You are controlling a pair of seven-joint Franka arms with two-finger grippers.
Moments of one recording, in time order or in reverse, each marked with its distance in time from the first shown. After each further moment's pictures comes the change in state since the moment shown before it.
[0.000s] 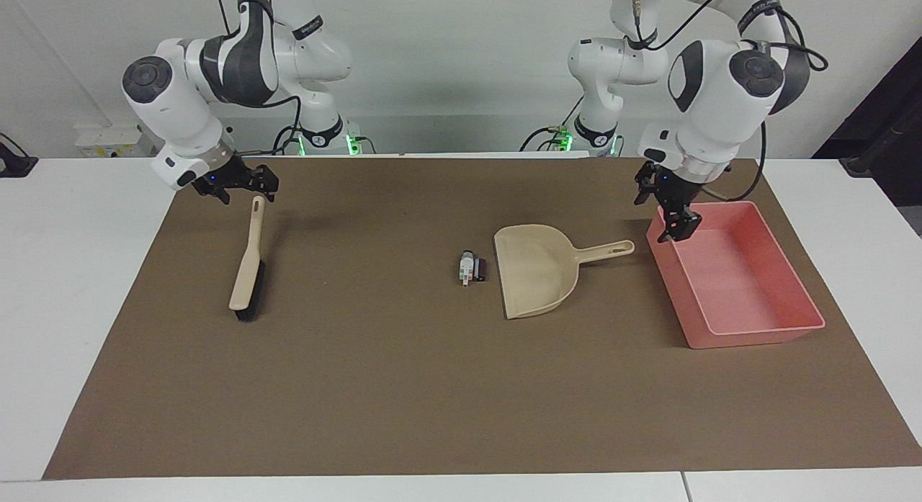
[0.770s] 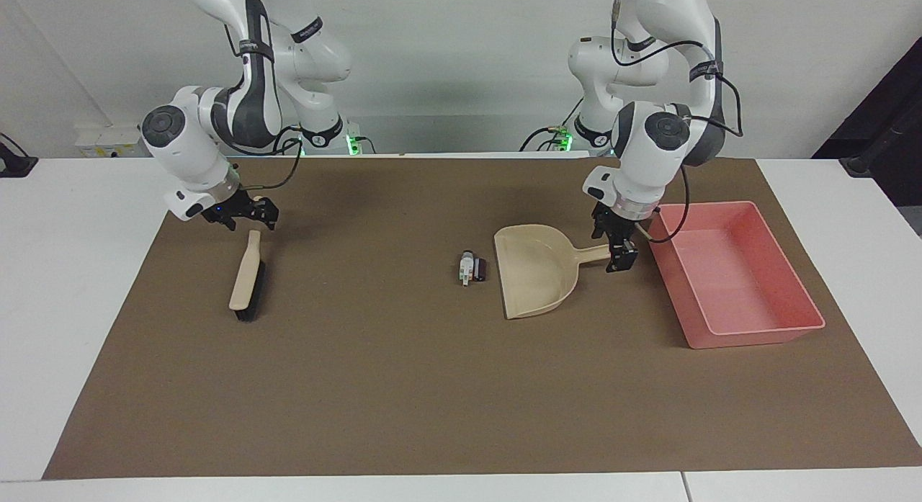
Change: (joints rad) left arm -0.080 0.029 -0.002 -0.294 0.002 0.413 -0.002; right arm -0.066 0.083 -0.004 -0.118 0.000 0.223 -0.024
